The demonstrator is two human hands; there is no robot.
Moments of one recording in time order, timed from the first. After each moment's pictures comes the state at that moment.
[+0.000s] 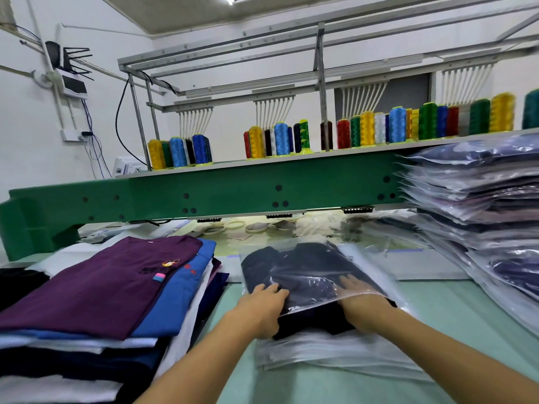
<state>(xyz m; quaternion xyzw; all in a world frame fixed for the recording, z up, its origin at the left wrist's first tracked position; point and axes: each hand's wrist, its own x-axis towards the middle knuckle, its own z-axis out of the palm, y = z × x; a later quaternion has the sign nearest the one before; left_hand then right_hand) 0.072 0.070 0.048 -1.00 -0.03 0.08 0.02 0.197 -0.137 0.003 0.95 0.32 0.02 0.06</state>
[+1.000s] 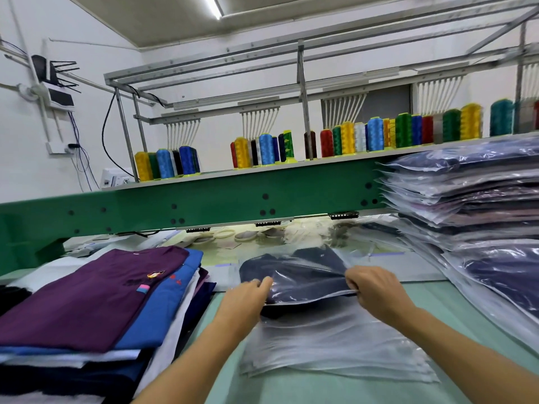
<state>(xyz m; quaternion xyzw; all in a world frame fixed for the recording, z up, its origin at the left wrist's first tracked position) 0.082 0.075 0.038 -0.97 -0.01 -0.18 0.14 0.195 -0.205 0.031 0.90 0.33 0.28 -0.09</state>
